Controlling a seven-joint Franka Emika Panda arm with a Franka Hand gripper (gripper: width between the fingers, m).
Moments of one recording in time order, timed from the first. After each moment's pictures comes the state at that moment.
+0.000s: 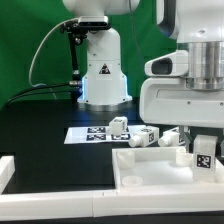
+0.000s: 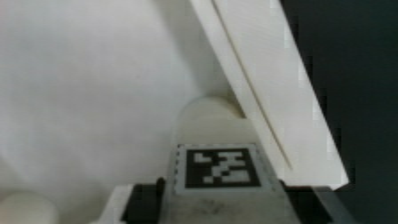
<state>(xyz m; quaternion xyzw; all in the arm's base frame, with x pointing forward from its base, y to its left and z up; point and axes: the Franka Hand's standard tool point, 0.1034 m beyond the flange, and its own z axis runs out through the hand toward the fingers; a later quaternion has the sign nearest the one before) 0.637 0.113 0.068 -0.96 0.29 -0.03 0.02</state>
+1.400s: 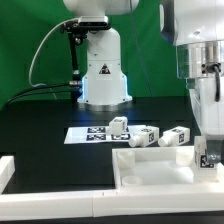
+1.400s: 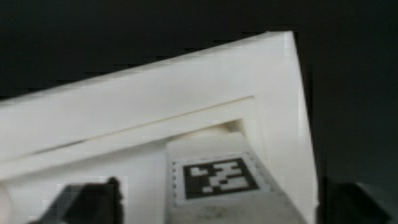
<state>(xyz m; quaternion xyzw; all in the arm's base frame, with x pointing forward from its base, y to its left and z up) 0.641 0.117 0.068 -0.68 0.73 -0.04 0.07</state>
